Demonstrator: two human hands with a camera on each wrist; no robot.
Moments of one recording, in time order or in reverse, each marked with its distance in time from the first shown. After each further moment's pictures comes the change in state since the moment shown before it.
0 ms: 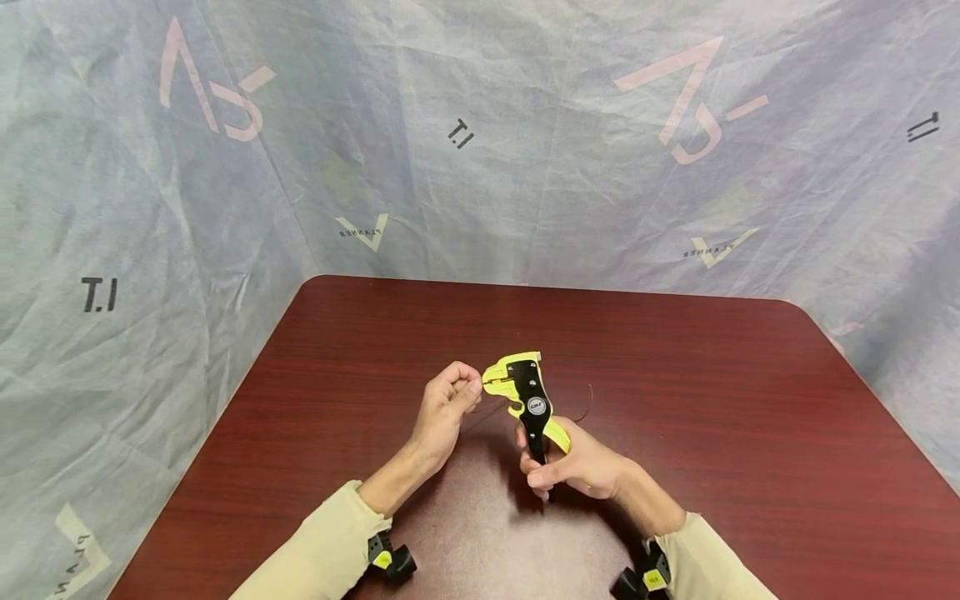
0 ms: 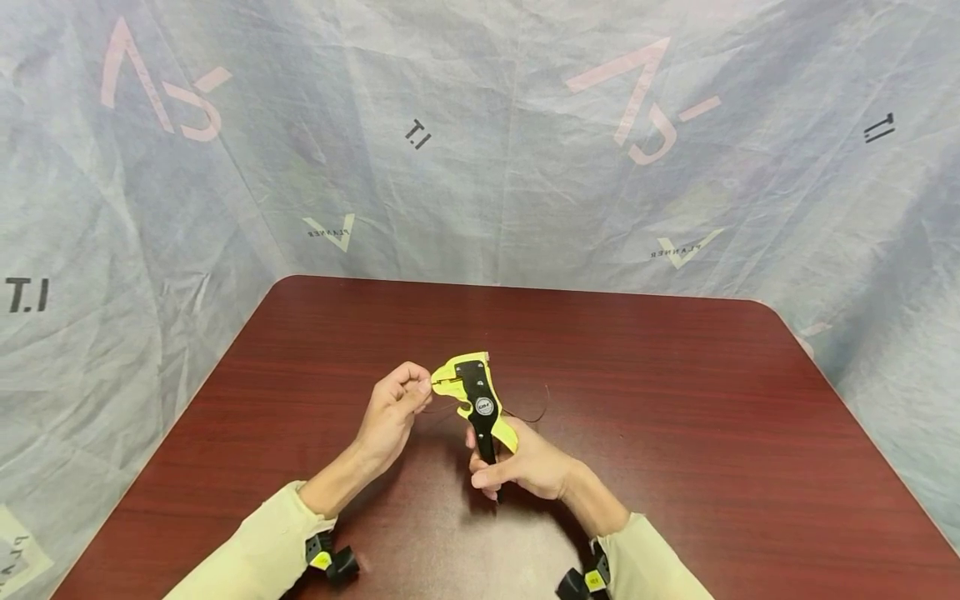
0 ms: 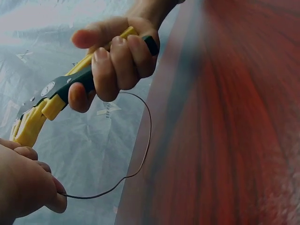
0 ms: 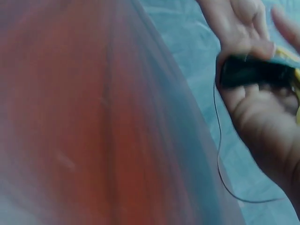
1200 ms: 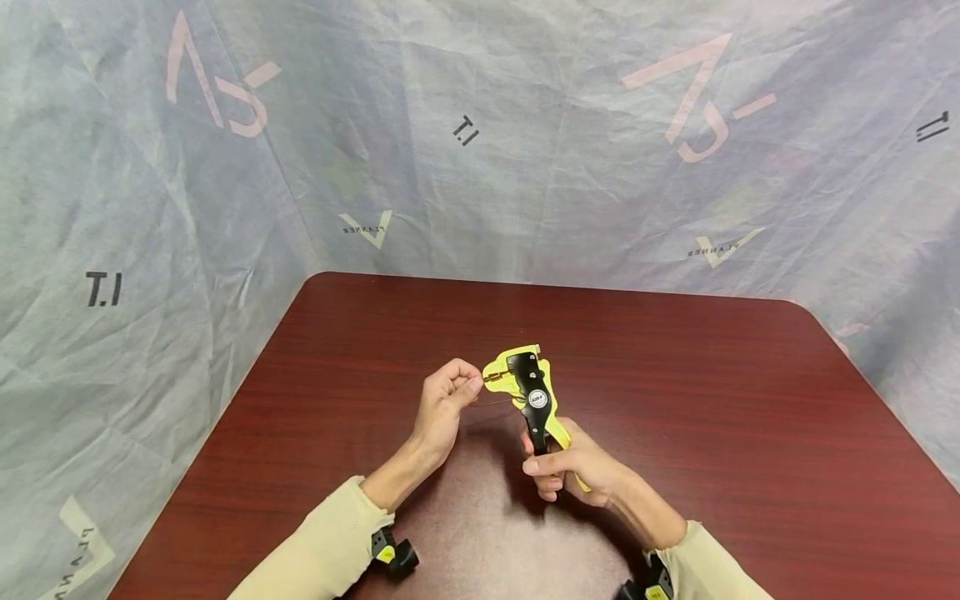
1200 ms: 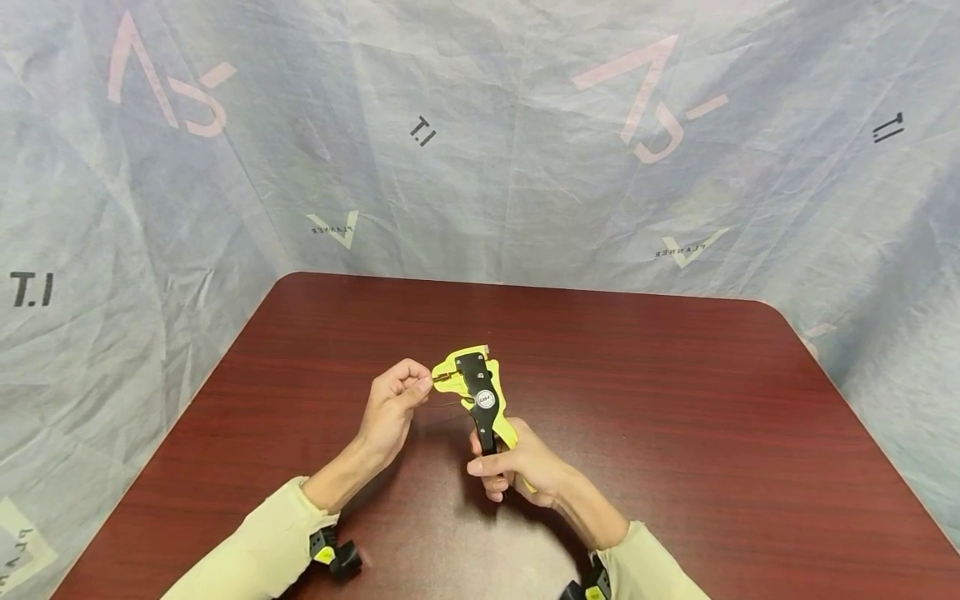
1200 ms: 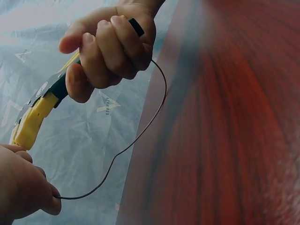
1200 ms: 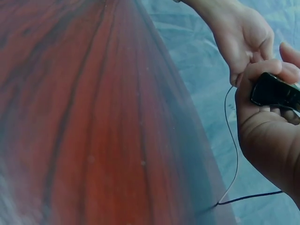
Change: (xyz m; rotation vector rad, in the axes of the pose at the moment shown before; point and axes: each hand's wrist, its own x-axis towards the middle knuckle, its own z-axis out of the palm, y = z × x) left_hand 0.004 0.001 -0.002 0.025 0.064 -0.003; right_hand 0.001 -0.004 0.018 0.053 0.195 0.087
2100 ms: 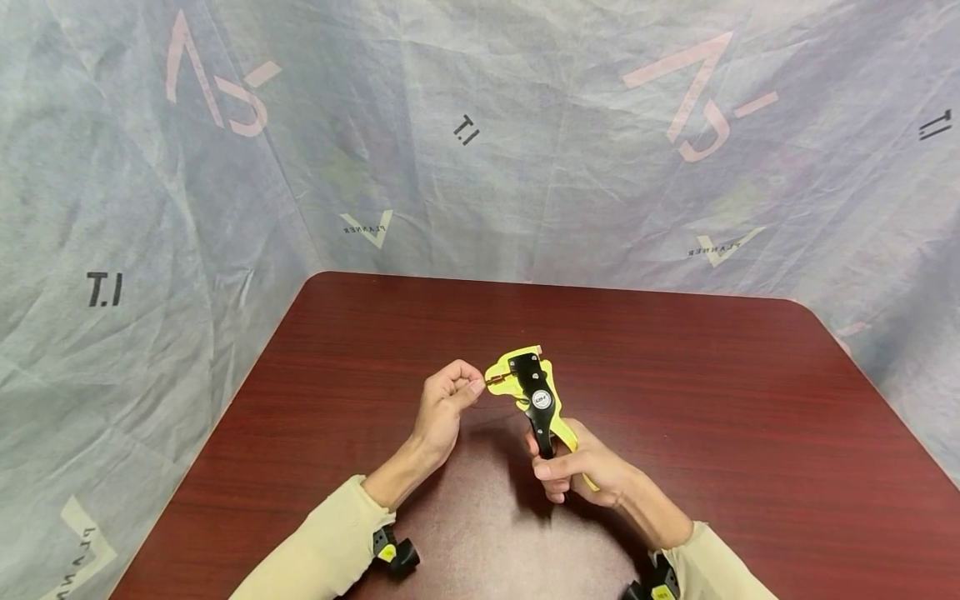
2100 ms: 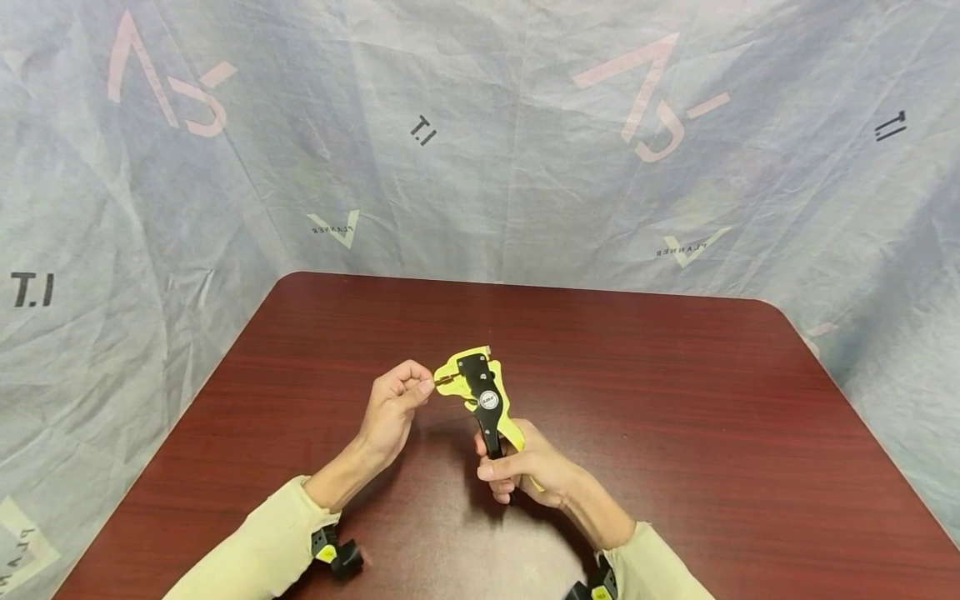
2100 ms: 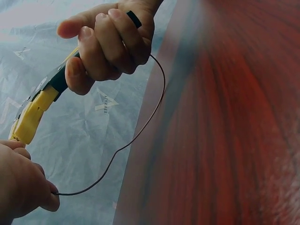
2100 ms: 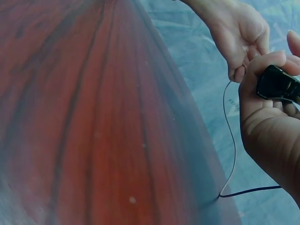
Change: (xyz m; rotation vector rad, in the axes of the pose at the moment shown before) left_hand -0.001 0.000 -0.001 0.013 -0.023 0.001; right_hand -0.005 0.002 -0.007 -0.009 -0.082 -0.066
